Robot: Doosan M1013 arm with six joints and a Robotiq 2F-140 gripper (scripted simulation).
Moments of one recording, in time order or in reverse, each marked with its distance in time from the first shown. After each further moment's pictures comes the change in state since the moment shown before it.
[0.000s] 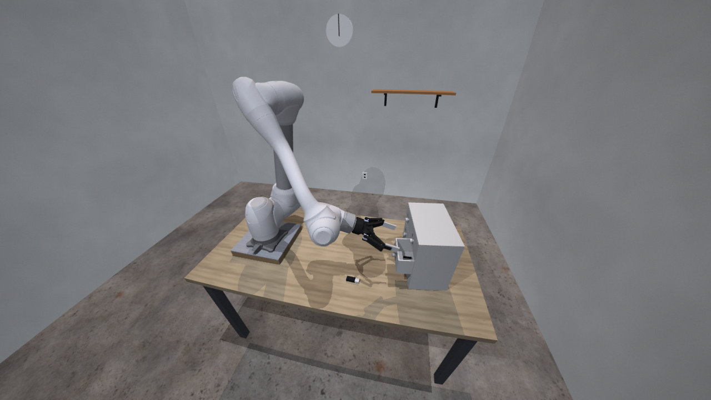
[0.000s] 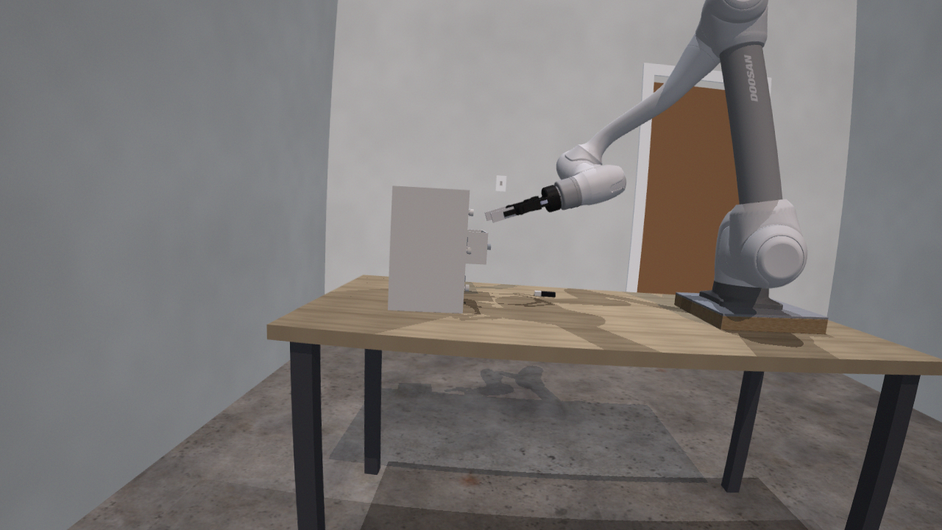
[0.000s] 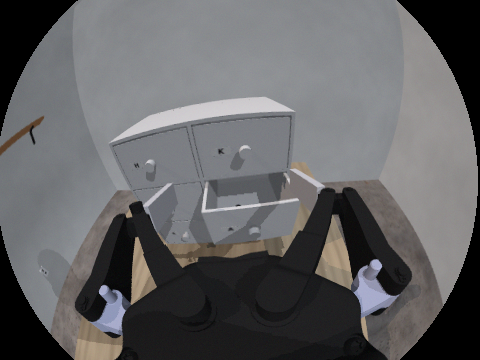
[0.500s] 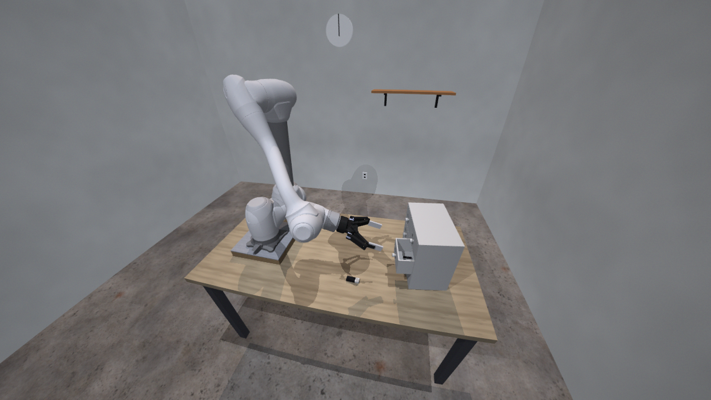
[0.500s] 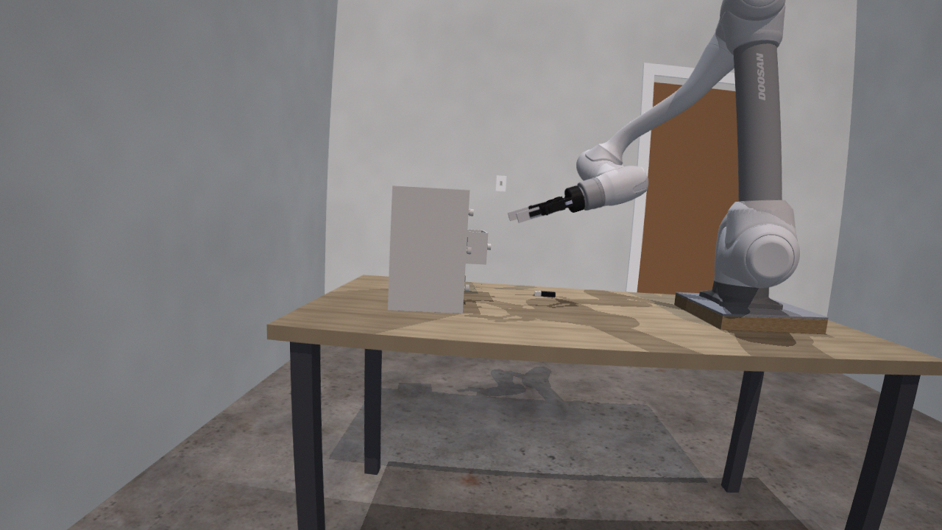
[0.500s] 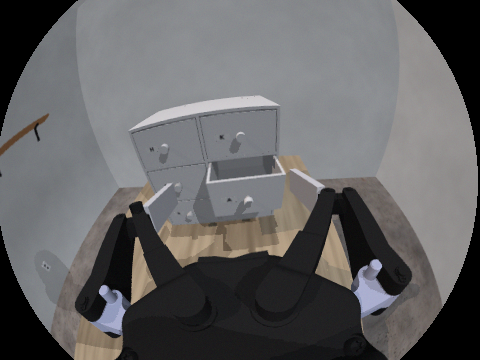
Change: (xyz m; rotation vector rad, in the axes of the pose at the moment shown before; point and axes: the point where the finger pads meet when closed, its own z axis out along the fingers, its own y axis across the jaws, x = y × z) arm -0.021 0.000 -0.068 -0.001 0.000 0.000
